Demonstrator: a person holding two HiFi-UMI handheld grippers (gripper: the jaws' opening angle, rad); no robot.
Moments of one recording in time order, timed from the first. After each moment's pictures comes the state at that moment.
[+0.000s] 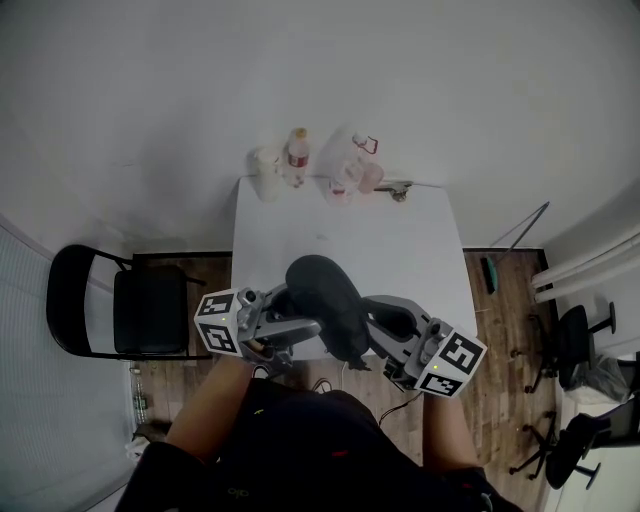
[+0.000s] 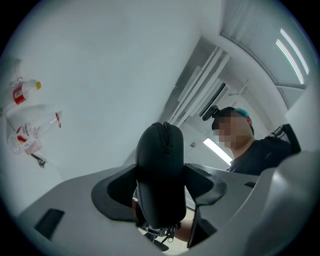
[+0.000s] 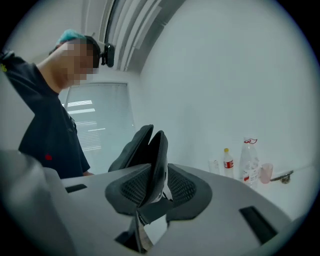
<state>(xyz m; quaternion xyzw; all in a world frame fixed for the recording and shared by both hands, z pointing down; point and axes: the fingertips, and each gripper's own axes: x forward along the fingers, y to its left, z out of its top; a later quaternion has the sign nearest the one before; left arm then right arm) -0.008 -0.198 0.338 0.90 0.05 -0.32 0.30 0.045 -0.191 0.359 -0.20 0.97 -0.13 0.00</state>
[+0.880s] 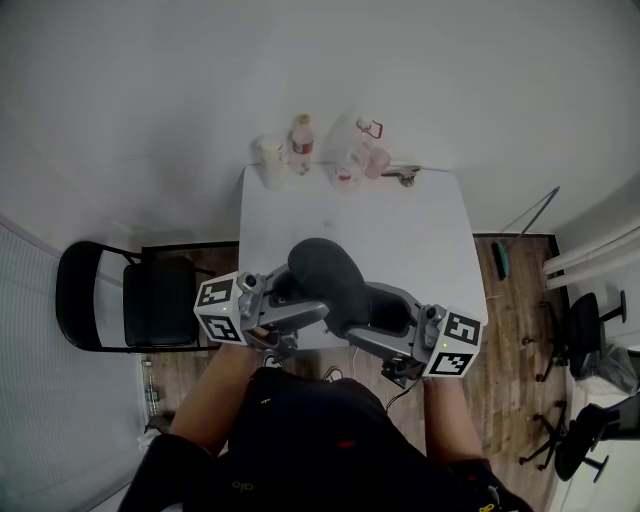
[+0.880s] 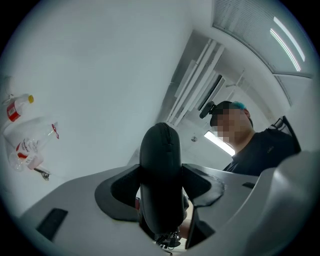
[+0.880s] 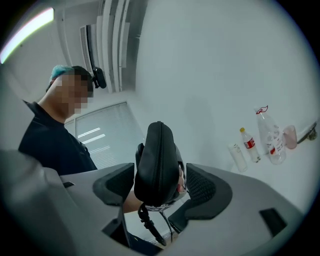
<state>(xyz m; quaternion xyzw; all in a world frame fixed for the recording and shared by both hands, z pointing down) -0.006 -0.205 0.328 0.92 0.02 -0.30 0.26 0.032 -0.181 0.360 -0.11 0.96 -0.25 0.09</state>
